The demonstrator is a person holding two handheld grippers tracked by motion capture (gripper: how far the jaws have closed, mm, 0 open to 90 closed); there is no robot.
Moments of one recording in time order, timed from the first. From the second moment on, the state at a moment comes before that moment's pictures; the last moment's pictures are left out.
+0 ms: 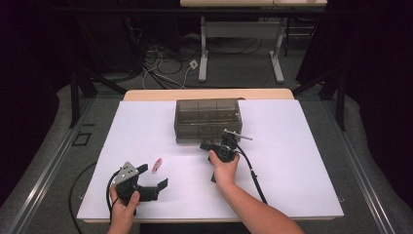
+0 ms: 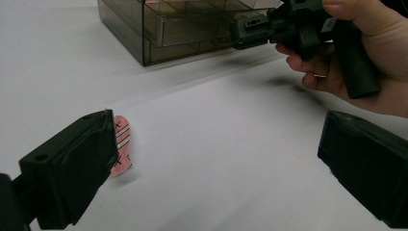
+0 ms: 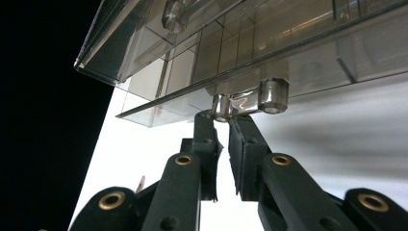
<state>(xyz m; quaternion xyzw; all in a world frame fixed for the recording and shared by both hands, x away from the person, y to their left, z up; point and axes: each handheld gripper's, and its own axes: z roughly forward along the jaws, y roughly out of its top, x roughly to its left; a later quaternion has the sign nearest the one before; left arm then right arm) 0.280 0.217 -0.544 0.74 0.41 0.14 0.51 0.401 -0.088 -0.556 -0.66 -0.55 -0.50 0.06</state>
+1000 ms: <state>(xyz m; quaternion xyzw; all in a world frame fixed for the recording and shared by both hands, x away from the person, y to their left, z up) 0.280 0.218 -0.544 0.74 0.40 0.15 0.51 0.389 -0.091 -0.560 -0.65 -0.58 -0.50 0.07</state>
